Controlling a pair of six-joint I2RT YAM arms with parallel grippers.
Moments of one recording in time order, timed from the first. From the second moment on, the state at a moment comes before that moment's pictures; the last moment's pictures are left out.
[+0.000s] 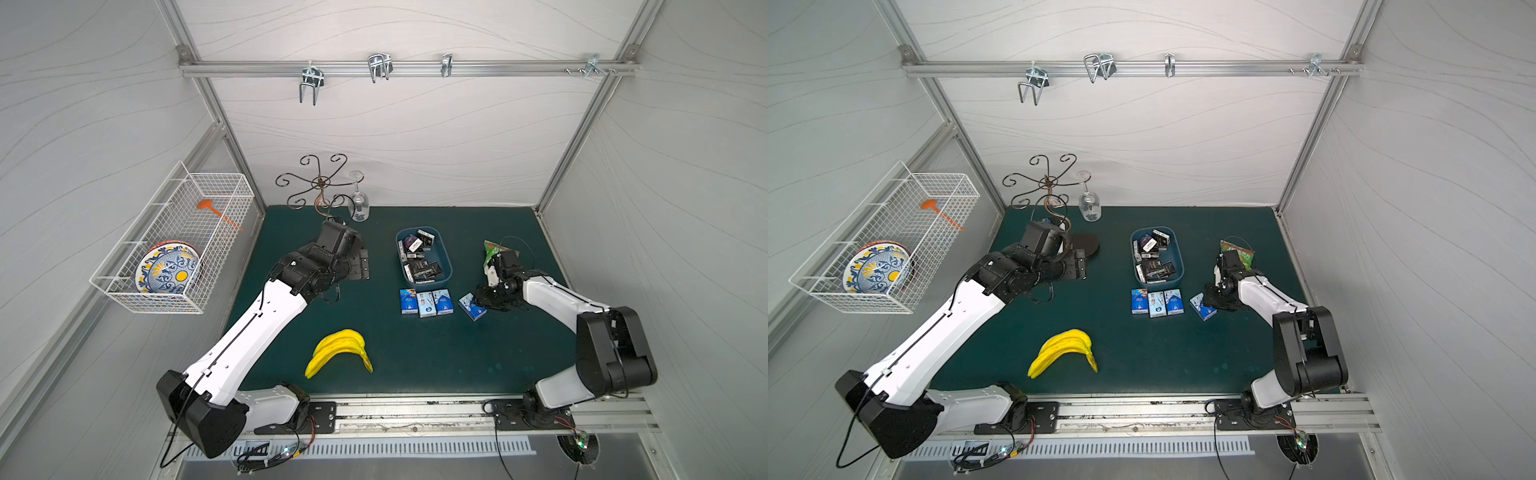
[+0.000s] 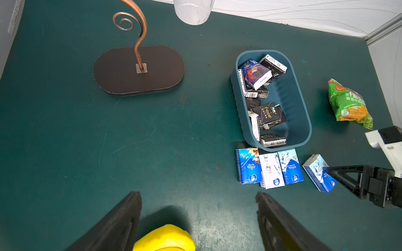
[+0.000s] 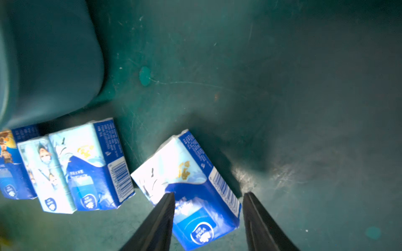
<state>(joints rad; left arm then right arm) -0.52 1.25 1.34 -0.96 -0.23 -0.51 0.25 1.51 0.86 -0.58 -0.17 0.30</state>
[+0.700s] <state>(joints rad) -0.52 1.23 1.34 -0.96 -0.23 -0.50 0.29 1.47 0.84 -0.58 -0.24 0.34</state>
